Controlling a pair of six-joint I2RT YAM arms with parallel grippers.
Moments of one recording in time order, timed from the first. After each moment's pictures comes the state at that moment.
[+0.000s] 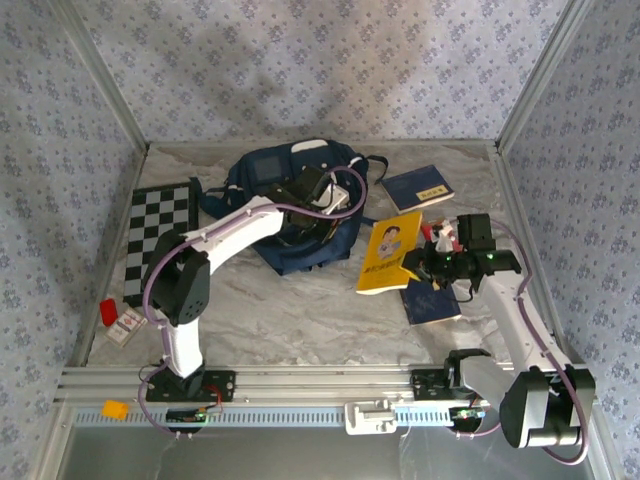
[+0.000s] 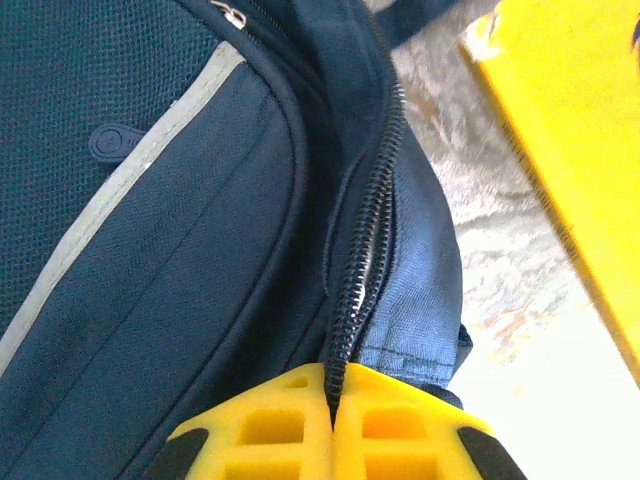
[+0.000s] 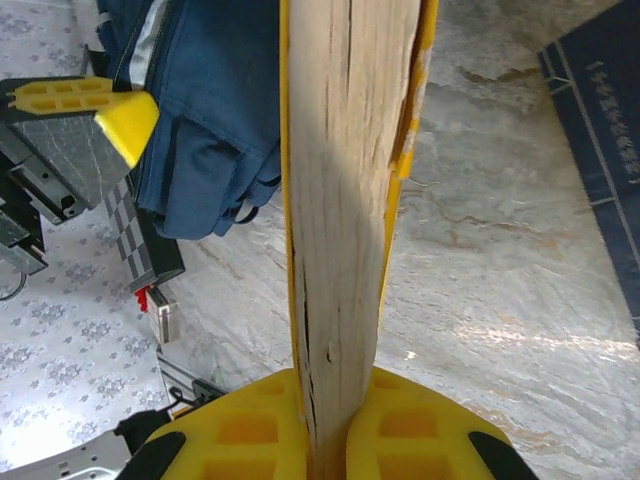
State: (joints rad) left arm -0.72 1.87 1.57 -0.69 0.12 -0.04; right arm 0.05 1.03 0.78 -0.77 -0.72 0.58
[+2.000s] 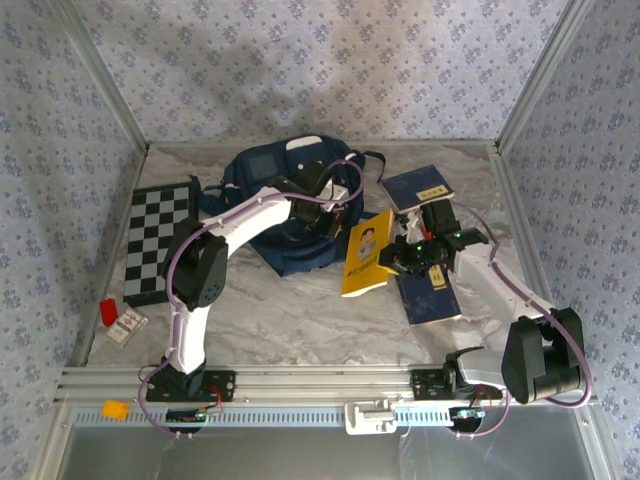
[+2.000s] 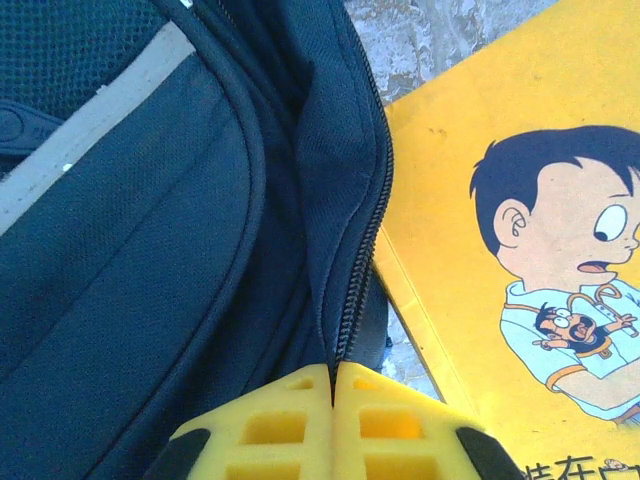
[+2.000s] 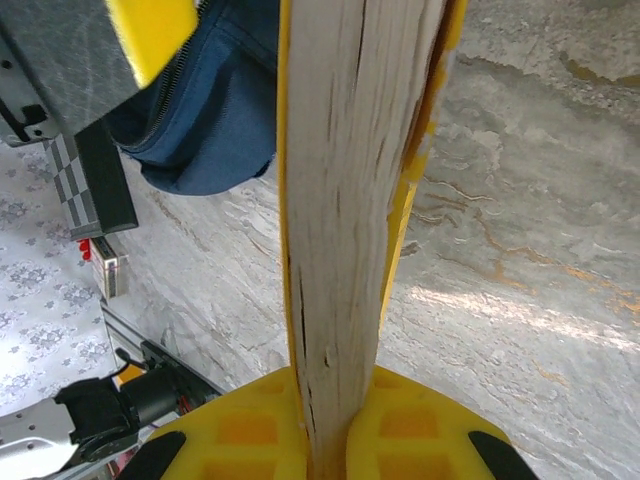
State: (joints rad) left arm -0.67 2.02 1.67 -0.74 0.28 -0.14; right arm 0.25 1.27 0.86 -0.68 -0.65 0.54
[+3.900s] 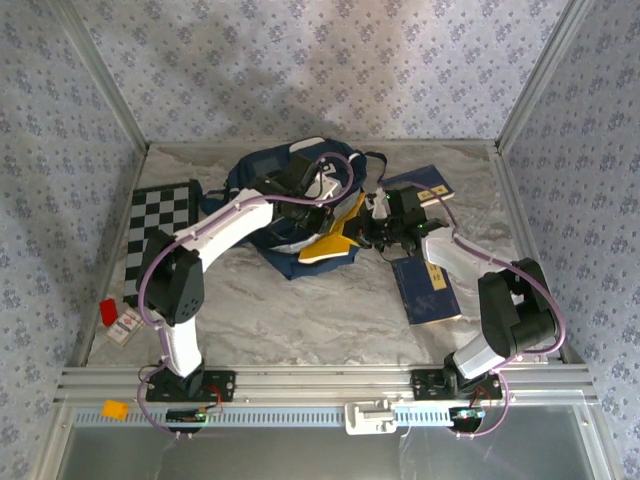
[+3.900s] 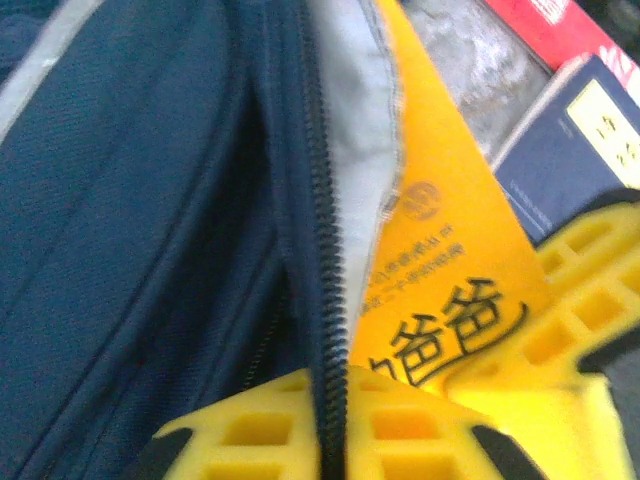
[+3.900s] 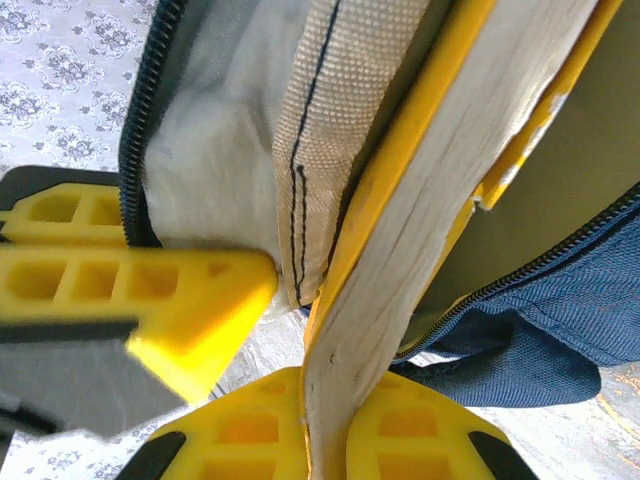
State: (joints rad) left arm -0.66 1.85 1.59 -0.73 0.28 -0.12; right arm 0.41 1.54 0.95 -0.11 -0.68 0.84
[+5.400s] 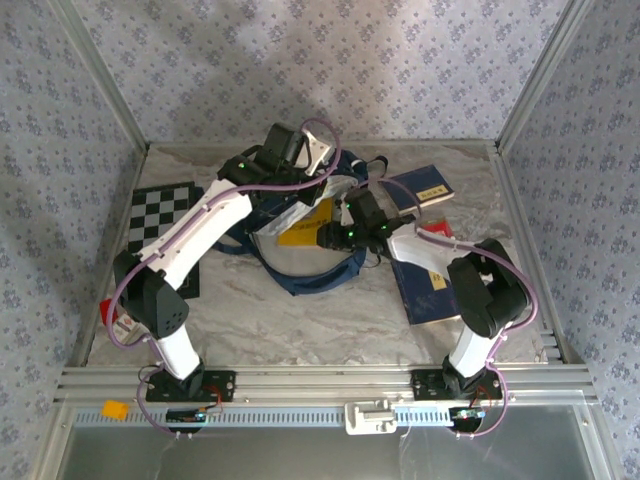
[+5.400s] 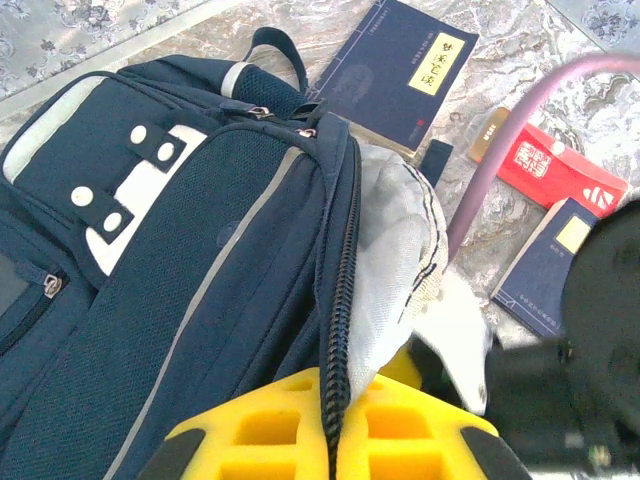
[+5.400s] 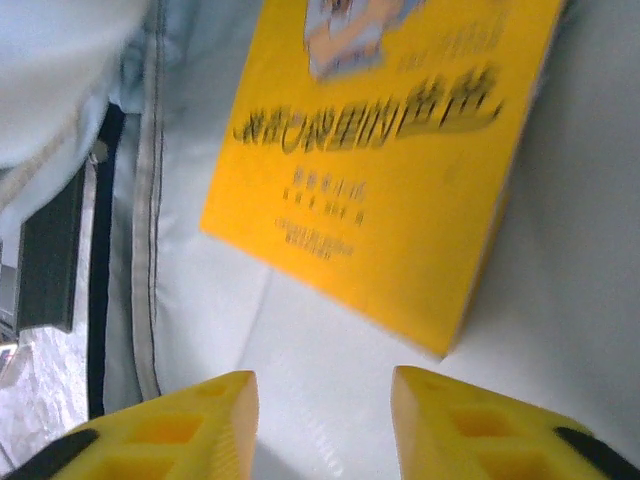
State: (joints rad) left arm -0.66 1.73 1.78 -0.80 0.12 -0.06; right arm 0.62 1.72 1.06 -0.16 -0.31 0.61
